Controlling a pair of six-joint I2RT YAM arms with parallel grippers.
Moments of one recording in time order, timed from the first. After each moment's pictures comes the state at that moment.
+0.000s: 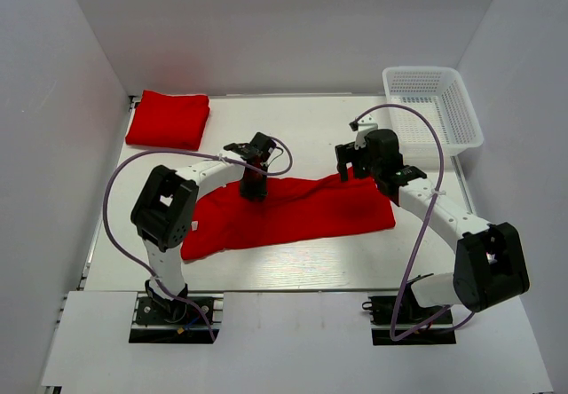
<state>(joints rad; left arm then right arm) -0.58 1.89 1.31 -0.67 -0.12 -0.43 0.40 1.36 0.89 -0.12 0.01 -0.02</state>
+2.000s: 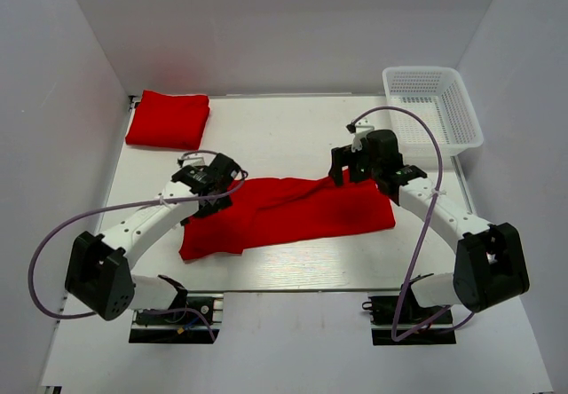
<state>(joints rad) -0.56 1.30 0.99 -1.07 -0.60 -0.98 0.40 1.35 0.89 -0.15 -0.17 0.04</state>
